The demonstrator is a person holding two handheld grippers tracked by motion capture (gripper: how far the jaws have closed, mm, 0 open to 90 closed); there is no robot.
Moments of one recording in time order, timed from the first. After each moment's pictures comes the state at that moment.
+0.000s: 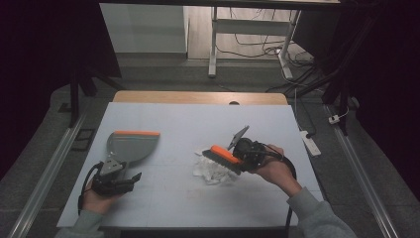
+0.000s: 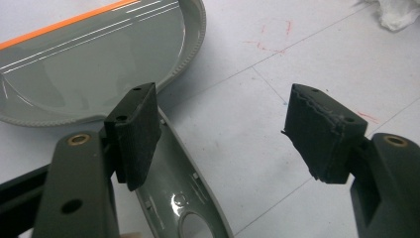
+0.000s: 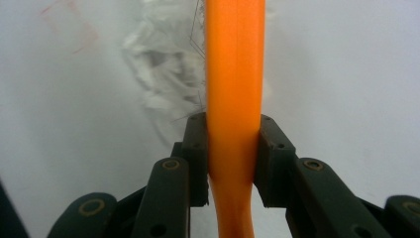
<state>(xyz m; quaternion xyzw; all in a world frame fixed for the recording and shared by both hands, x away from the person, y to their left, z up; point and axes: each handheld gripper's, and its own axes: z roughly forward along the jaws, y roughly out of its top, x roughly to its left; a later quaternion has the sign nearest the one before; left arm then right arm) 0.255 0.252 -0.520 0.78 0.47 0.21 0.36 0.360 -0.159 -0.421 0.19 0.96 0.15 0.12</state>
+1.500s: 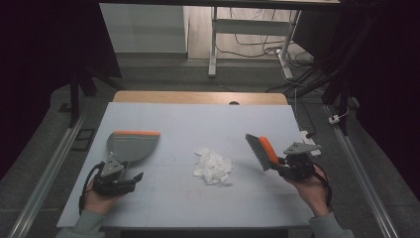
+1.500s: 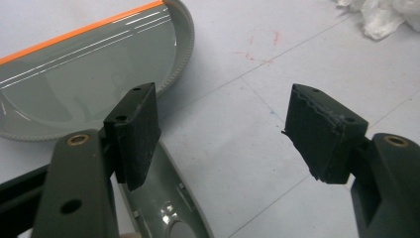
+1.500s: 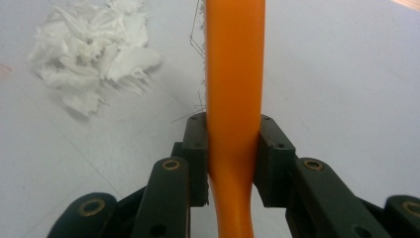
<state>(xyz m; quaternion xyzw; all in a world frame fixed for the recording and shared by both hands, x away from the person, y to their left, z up) 0.251 0.245 -0.514 0.78 0.45 0.22 0.37 0.332 -0.299 -0.453 0.35 0.85 0.34 0.18</state>
